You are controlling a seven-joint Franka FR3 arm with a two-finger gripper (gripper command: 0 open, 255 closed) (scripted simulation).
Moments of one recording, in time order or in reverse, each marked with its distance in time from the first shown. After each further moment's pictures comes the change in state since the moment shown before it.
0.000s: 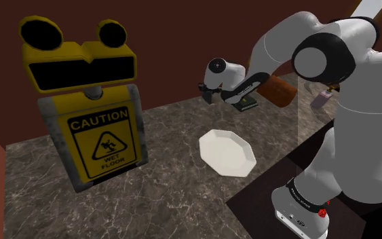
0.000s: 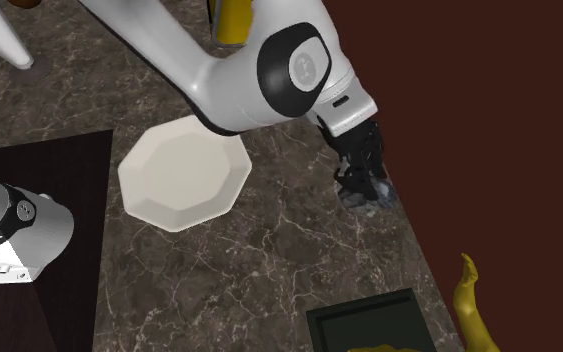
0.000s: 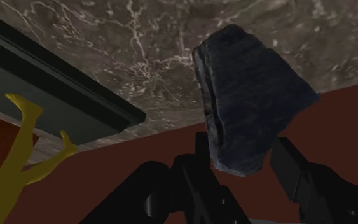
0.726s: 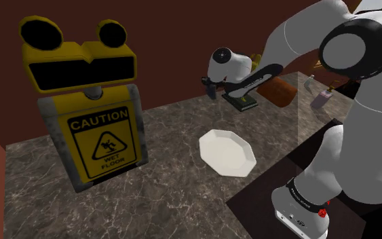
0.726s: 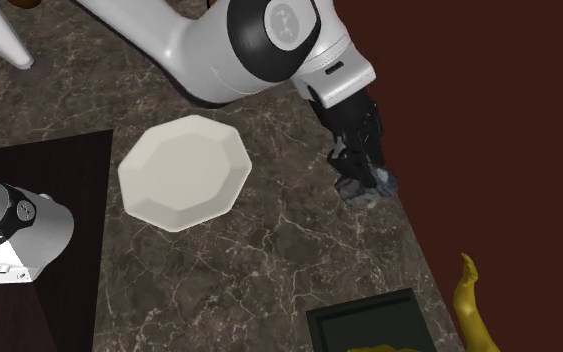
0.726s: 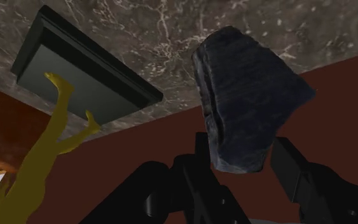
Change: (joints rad) arm 0.040 -0.159 -0.009 -0.063 -0.006 -0.112 -0.055
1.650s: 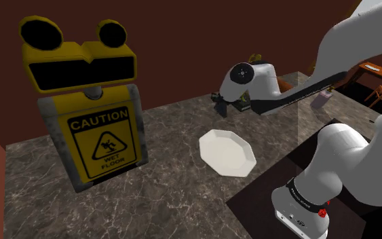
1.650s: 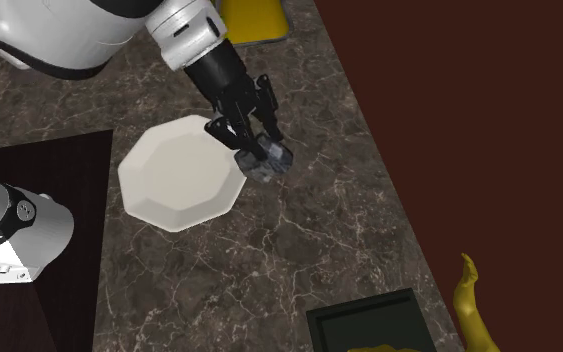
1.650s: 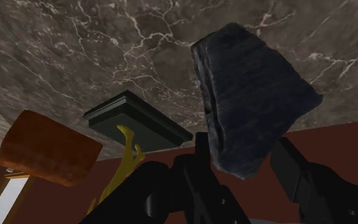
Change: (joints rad) arm 0.230 -0.521 0.020 -0.448 -0.325 -0.334 0.343
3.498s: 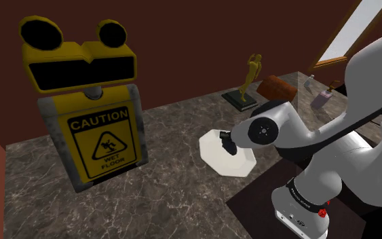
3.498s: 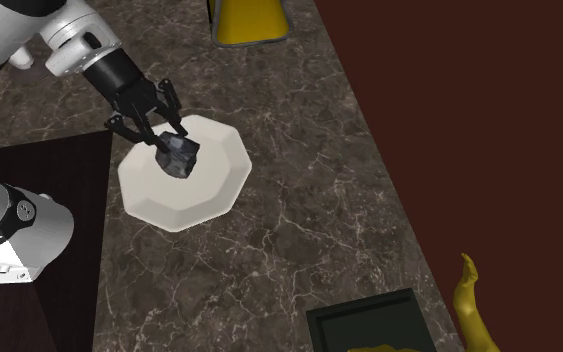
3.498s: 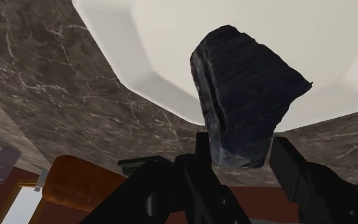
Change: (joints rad) arm 0.147 -0.209 0.286 -0.347 0.107 -0.207 0.358
